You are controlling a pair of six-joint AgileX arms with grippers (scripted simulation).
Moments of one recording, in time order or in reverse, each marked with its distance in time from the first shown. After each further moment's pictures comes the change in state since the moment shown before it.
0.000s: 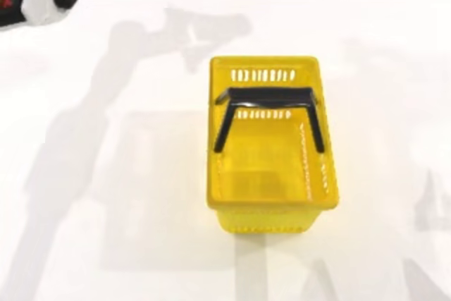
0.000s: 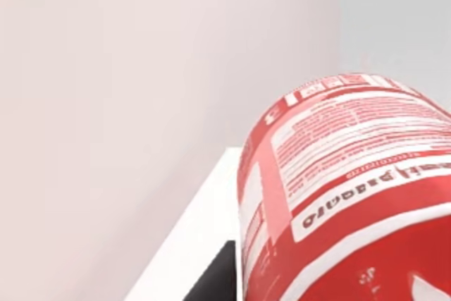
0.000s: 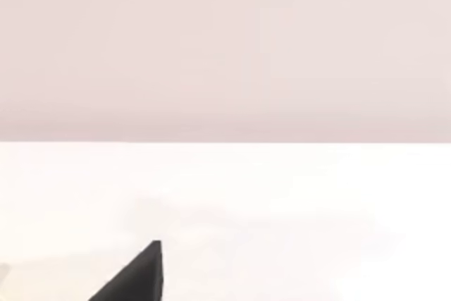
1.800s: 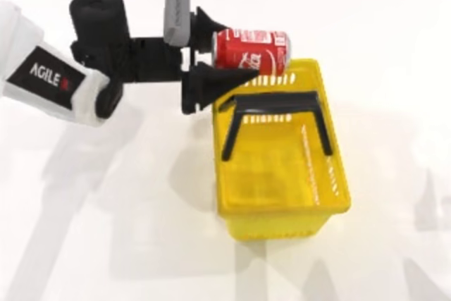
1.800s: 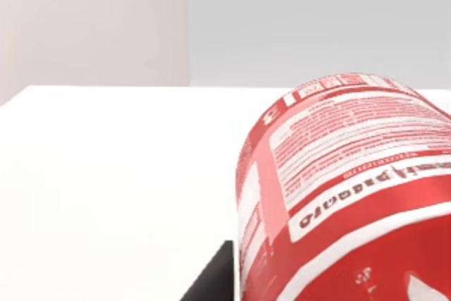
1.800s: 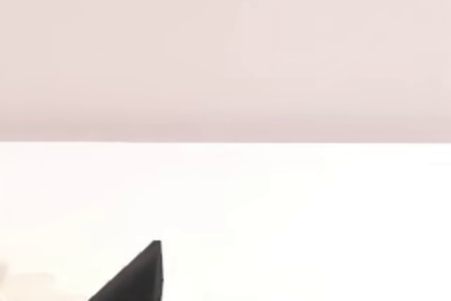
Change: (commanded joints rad) left arm -0.066 0.172 -0.327 0.490 0.182 -0.089; right arm 0.000 0.000 0.000 0.000 0.000 0.000
